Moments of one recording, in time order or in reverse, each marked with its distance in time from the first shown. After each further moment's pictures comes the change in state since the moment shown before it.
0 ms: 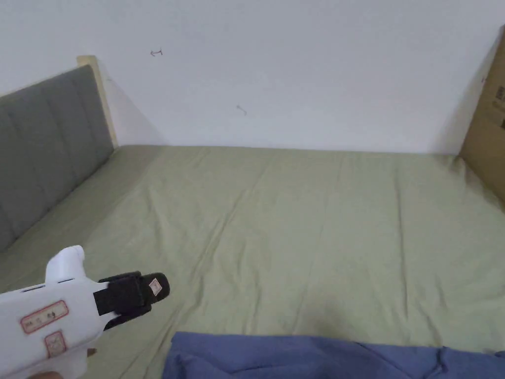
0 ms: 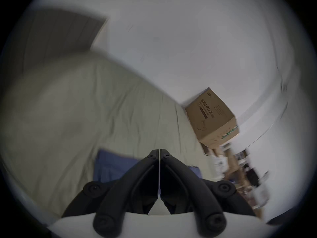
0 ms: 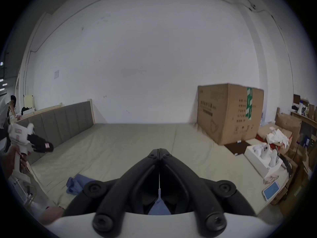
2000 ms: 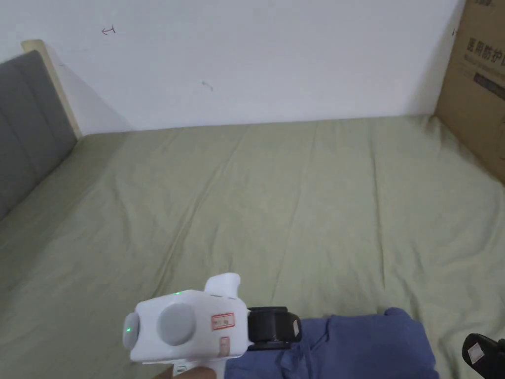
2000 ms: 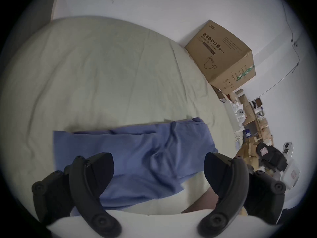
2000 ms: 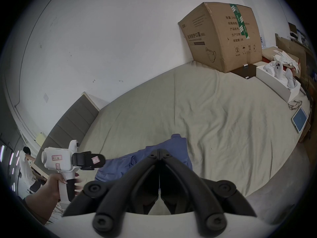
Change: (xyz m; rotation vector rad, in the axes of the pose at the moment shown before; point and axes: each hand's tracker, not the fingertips) left arm 0.084 -0.117 -0.196 -0.418 0.109 -0.321; right arm 0.053 -0.069 -0.031 -0.397 0.072 -0.432
